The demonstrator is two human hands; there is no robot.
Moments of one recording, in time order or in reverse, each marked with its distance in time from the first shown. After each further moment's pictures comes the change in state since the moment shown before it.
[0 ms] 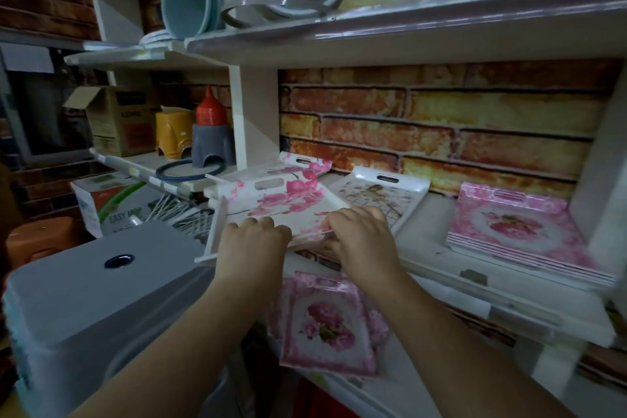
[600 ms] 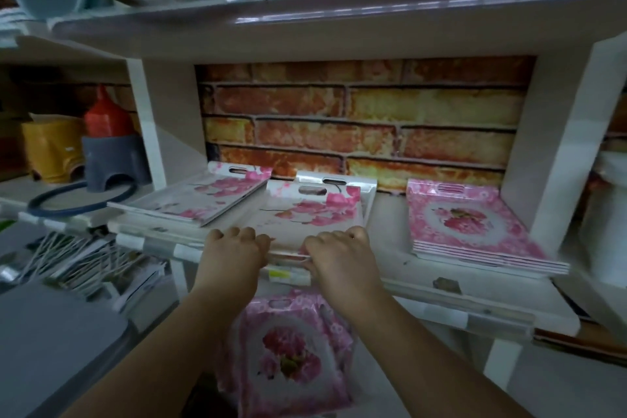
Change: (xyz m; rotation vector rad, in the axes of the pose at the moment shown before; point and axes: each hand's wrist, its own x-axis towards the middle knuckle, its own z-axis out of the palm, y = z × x) left_hand 0.125 0.009 0.105 -0.065 0.085 0.260; right_hand 0.023 0.040 0.044 -0.285 -0.211 0.190
